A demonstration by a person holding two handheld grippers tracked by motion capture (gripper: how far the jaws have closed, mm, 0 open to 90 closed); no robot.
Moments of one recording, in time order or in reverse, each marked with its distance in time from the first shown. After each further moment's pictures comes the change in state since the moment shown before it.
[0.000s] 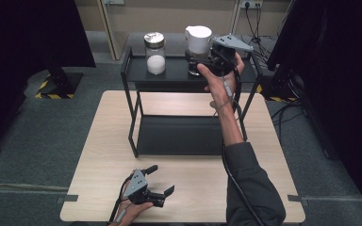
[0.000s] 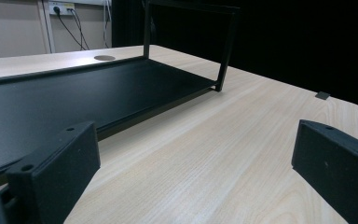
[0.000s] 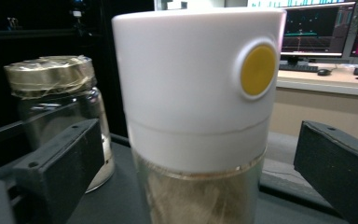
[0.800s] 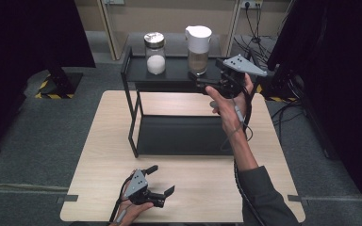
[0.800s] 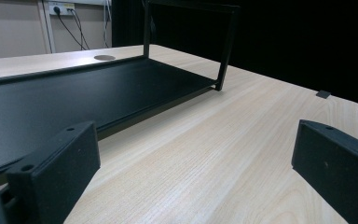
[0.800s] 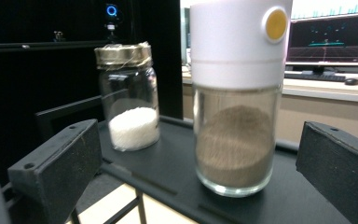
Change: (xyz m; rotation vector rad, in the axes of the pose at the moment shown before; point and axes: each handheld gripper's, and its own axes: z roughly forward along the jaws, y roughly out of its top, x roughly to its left) left arm -0.001 0.000 0.000 0.003 0.000 0.007; right arm -0.004 -0.036 -0.053 -0.058 0.105 0.006
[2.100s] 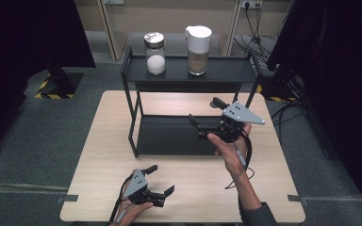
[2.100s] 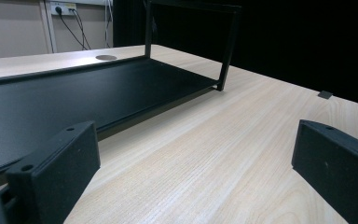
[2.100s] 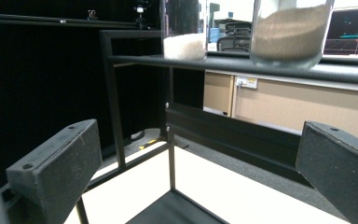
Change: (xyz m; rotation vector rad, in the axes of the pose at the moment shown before) left arm 0.000 0.000 0.000 0.000 0.004 -0.002; right arm 0.015 -0.083 -0.052 0.014 0.086 -0.049
